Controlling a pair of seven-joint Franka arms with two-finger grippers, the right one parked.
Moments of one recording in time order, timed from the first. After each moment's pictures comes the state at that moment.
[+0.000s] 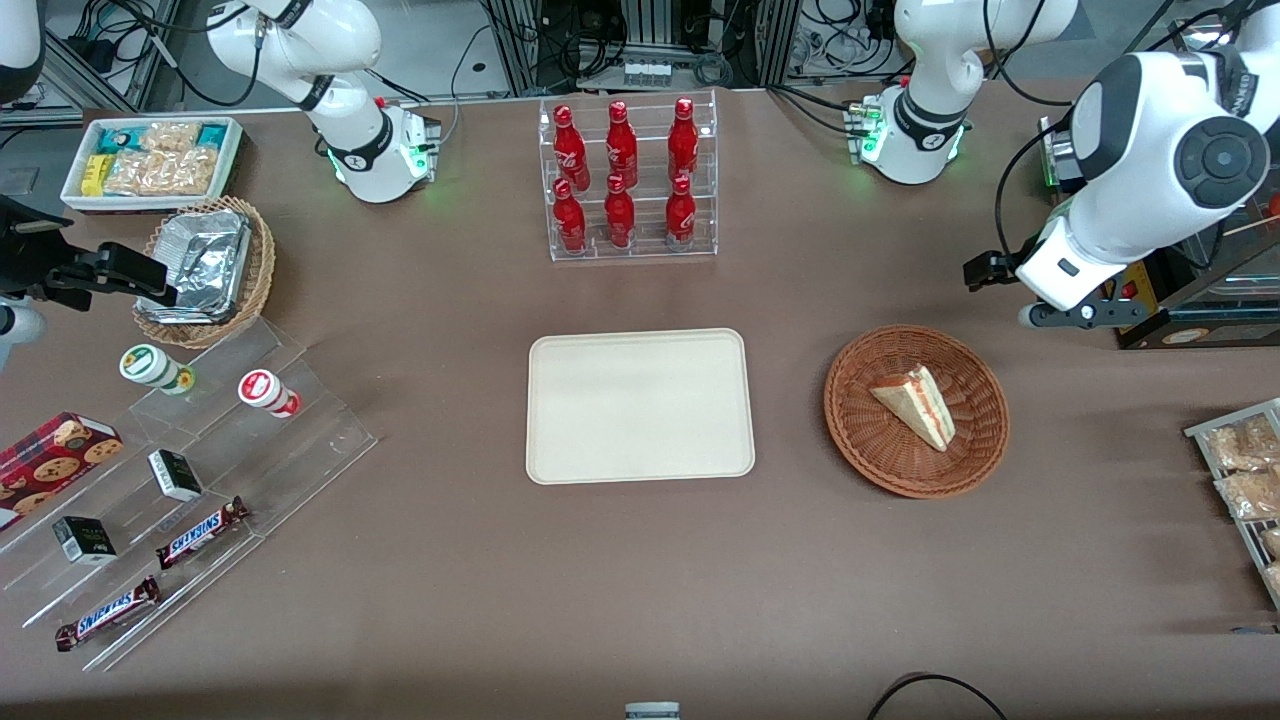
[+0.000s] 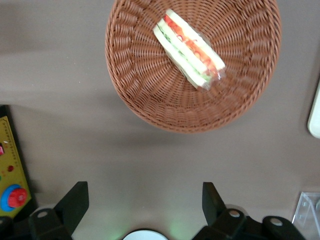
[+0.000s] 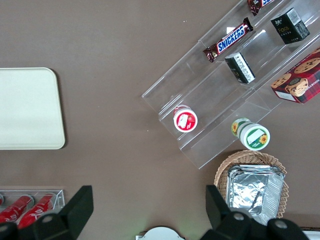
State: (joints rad) arm -0.03 -0.16 -0.06 -2.19 0.01 1.83 -0.16
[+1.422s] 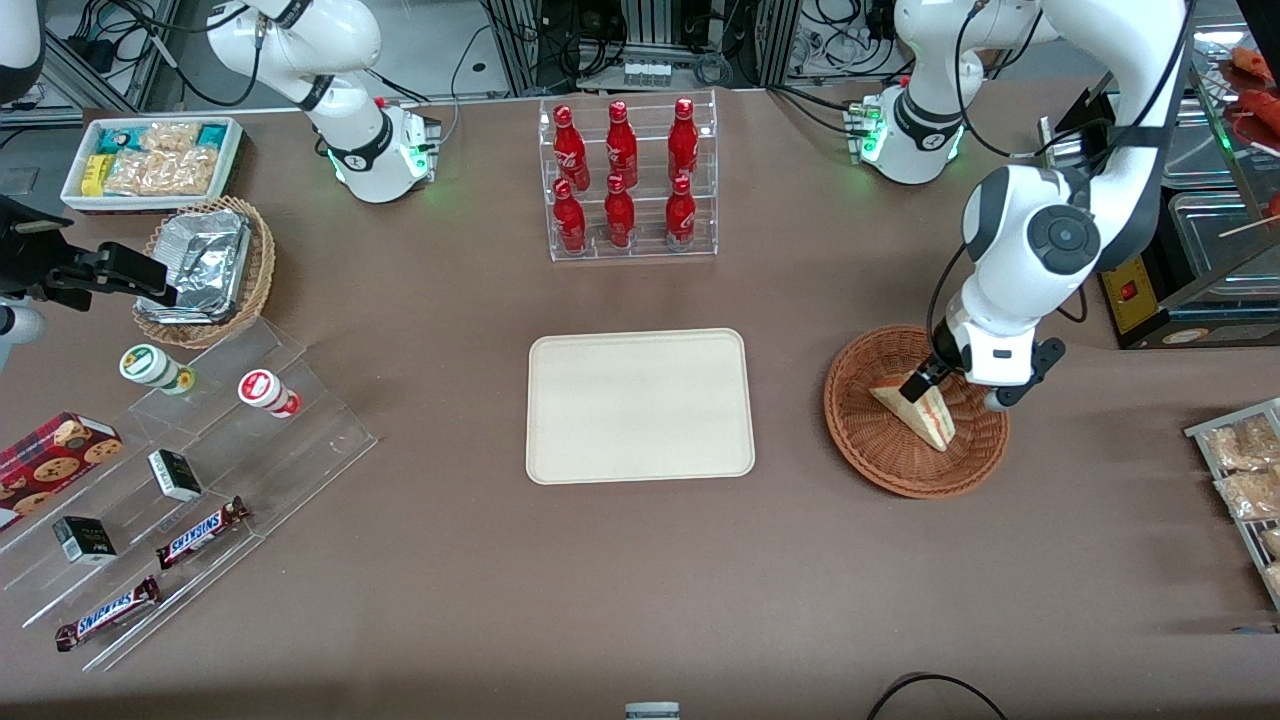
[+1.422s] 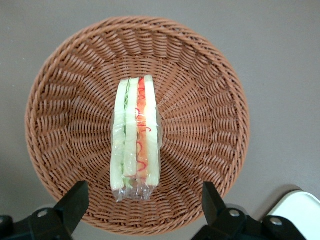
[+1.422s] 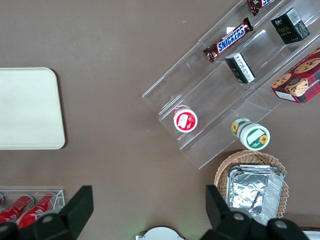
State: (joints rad) arm -0.05 0.10 -0.16 -2.26 0.01 2.40 -0.94
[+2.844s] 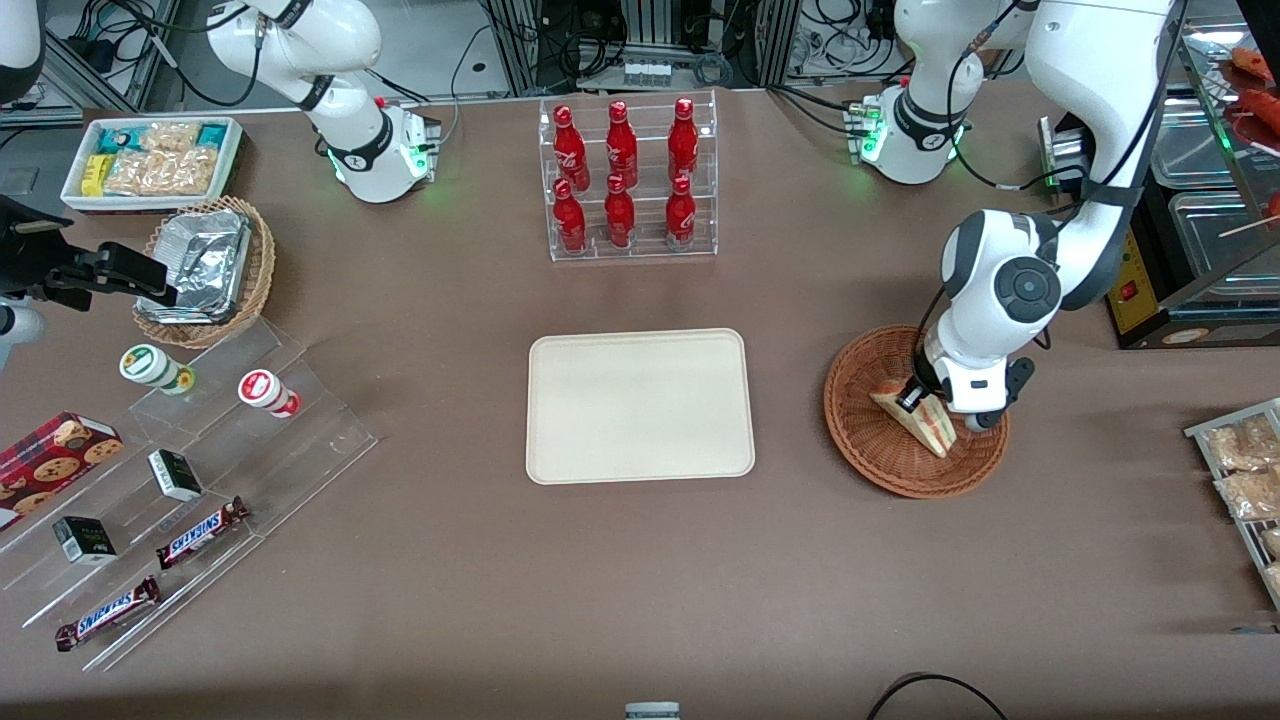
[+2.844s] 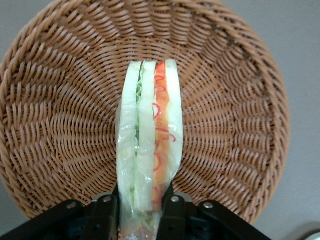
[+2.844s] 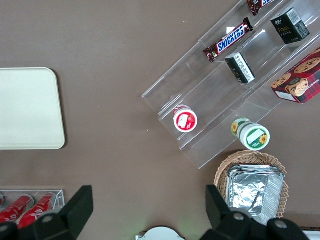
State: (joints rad) arm -0.05 0.23 -0.16 -2.23 0.04 2.45 -1.06
